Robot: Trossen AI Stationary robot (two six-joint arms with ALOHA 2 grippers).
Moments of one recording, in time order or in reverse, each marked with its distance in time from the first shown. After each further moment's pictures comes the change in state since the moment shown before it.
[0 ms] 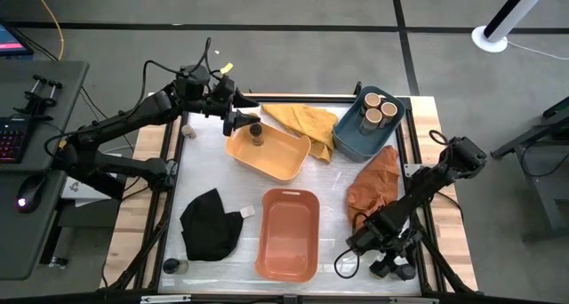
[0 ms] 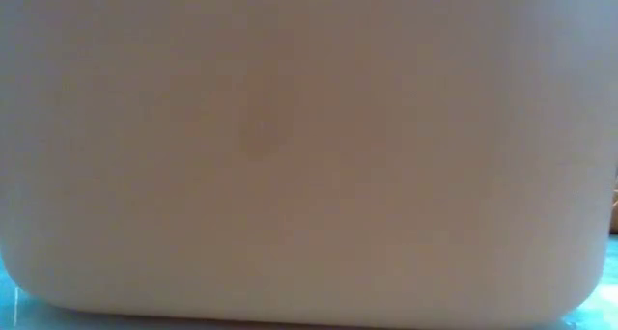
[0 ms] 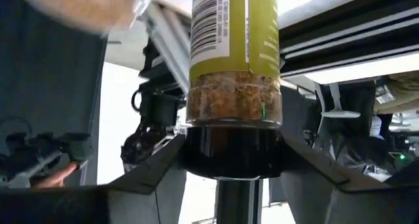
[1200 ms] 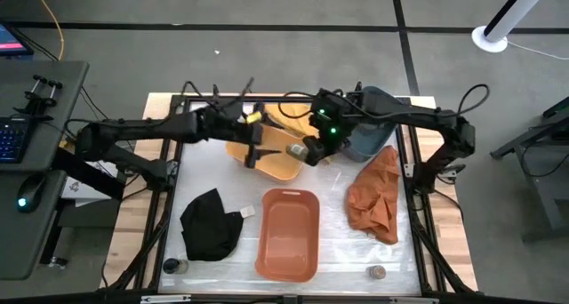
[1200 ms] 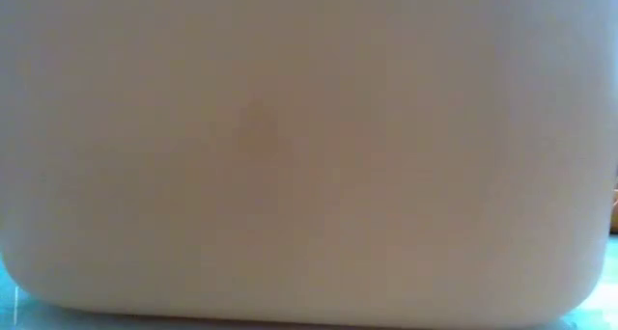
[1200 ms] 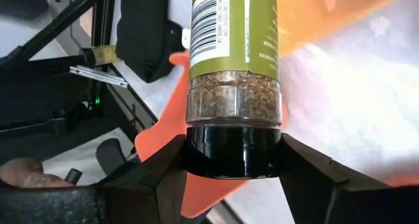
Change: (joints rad) left arm -0.350 0.171 0.000 0.136 -0.318 0.694; right arm -0.931 -0.020 0.672 -0.274 0.562 -0.672
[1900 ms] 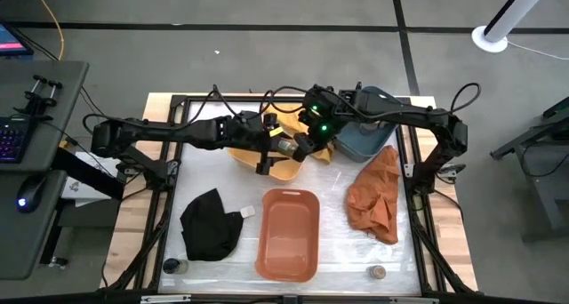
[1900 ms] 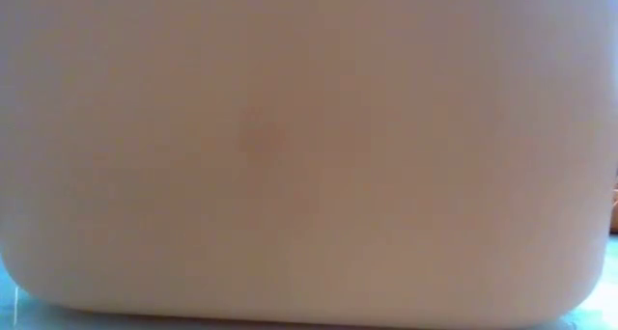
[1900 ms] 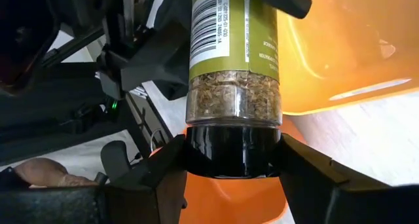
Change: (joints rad) left arm -0.042 0.162 0.000 0.014 -0.098 -0.092; right arm -0.005 0.063 0.054 0.128 -0.011 -0.050
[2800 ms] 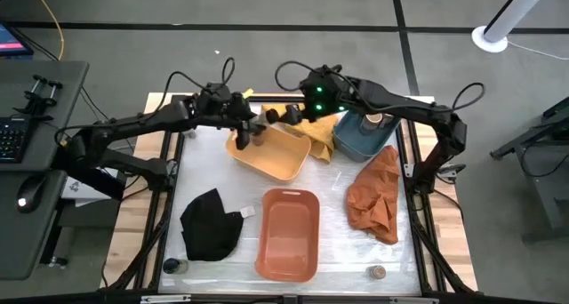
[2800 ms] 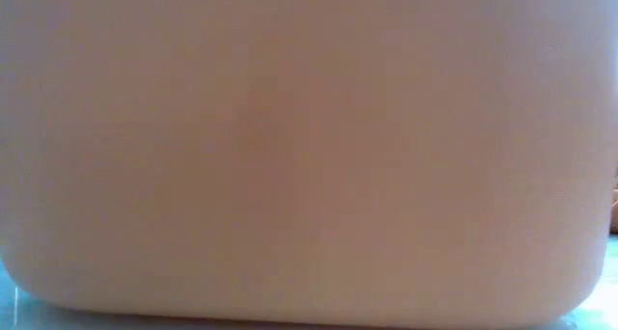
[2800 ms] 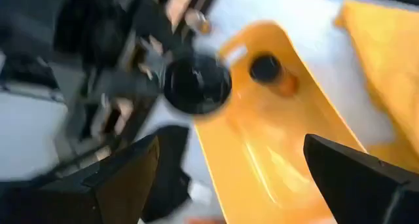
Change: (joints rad) left arm 0.283 -0.246 -0.108 -0.162 0.130 -0.358; right arm -0.053 0.014 0.093 0.191 0.393 0.016
